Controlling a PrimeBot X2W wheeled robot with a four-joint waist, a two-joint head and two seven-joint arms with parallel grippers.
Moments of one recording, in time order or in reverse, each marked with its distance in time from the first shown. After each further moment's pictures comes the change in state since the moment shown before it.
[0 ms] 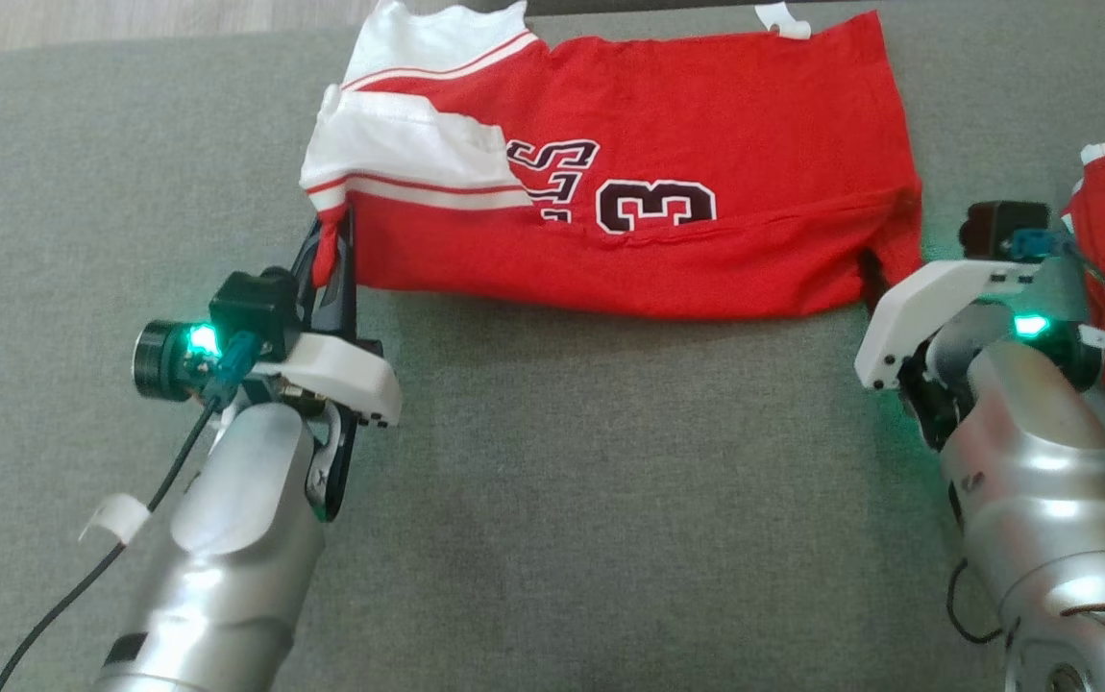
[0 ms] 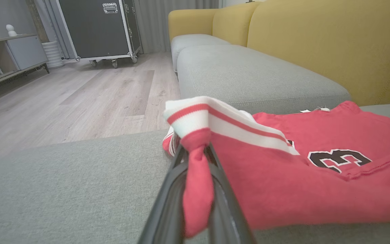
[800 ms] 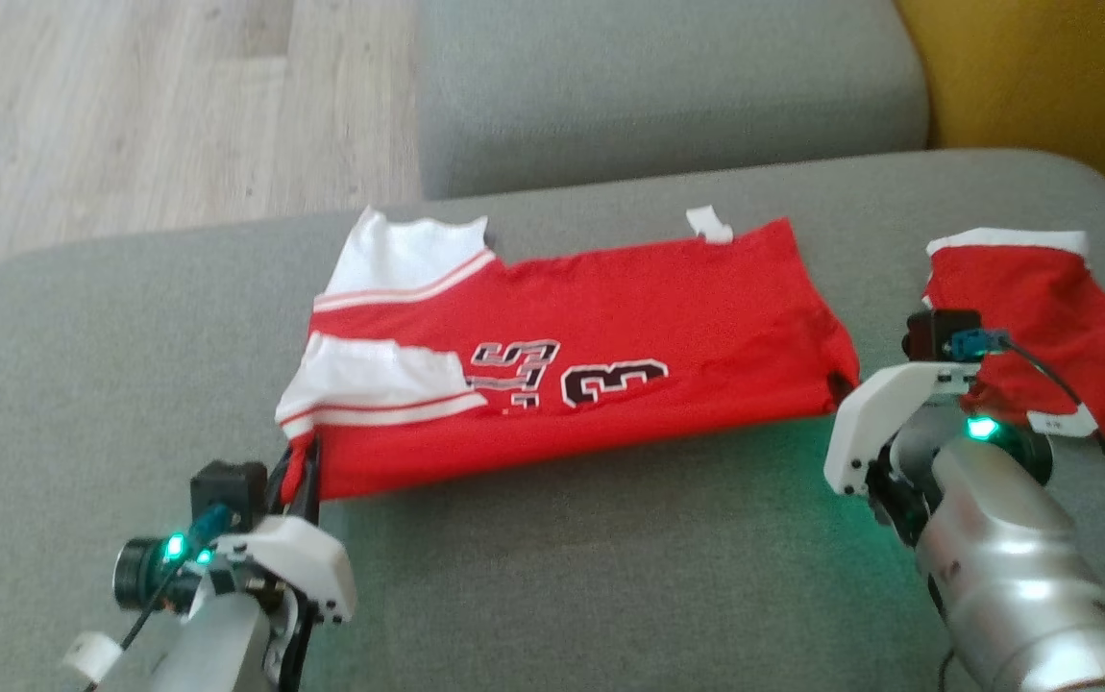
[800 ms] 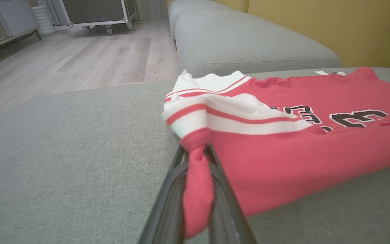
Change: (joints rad) left arm 0.255 0.060 0.011 0.092 -0.070 -0.036 0.084; right arm 0.121 -0.003 0.206 0.045 0.171 0.000 0.039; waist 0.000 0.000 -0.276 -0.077
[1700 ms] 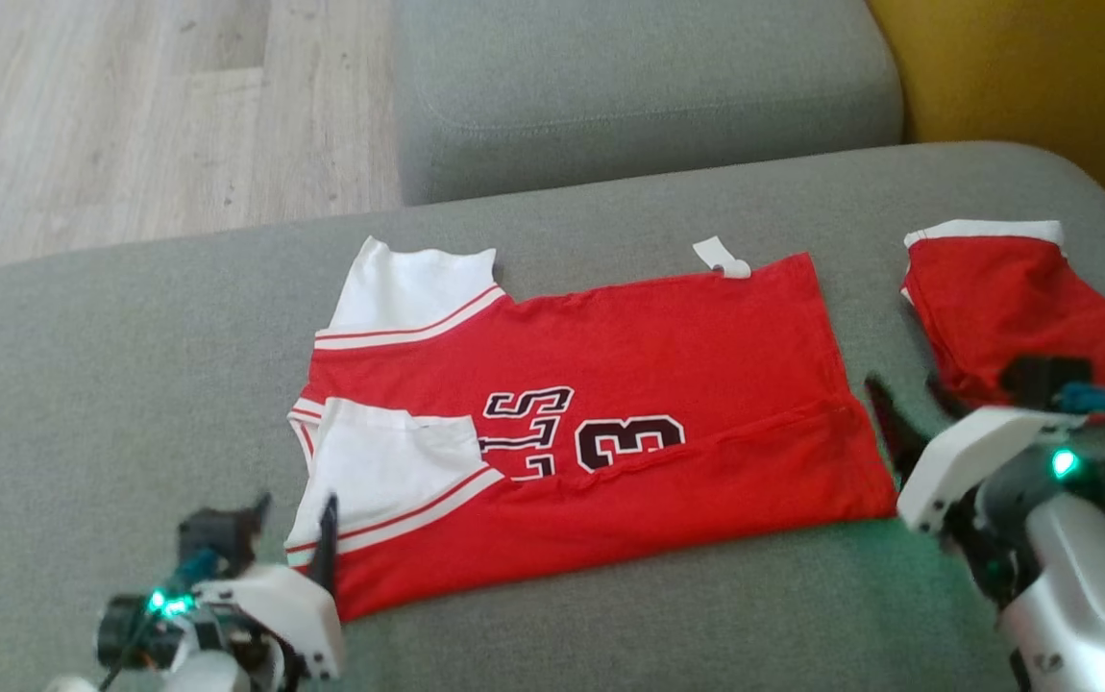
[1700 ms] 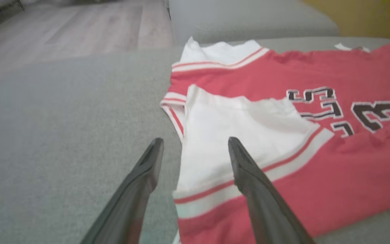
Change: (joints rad) left arm 0.221 0.078 -0.021 -0.316 -0.058 0.057 0.258; right arm 0.351 -0.148 0.098 -0.570 0.284 0.000 0.109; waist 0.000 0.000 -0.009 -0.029
